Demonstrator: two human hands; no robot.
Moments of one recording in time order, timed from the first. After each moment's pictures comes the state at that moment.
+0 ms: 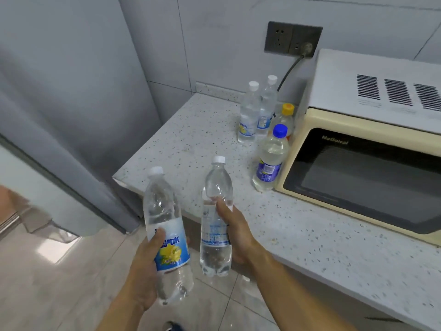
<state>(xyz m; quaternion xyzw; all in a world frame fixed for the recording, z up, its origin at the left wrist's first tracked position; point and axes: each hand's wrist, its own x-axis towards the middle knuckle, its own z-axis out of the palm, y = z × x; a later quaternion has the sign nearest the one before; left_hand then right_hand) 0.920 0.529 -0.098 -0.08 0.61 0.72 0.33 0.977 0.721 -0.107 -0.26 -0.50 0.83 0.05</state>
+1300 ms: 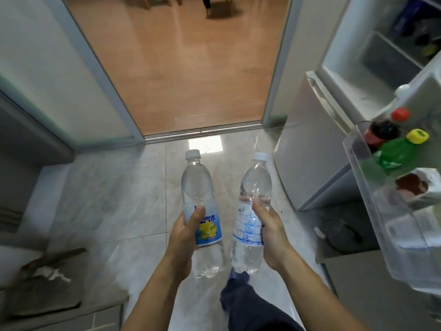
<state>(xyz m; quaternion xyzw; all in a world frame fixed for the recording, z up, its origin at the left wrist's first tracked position) 0.805 -0.020 -0.117 -0.33 0.58 0.74 0.01 0.729 0.148 -0.135 -0.08 -0.59 0.74 -0.30</state>
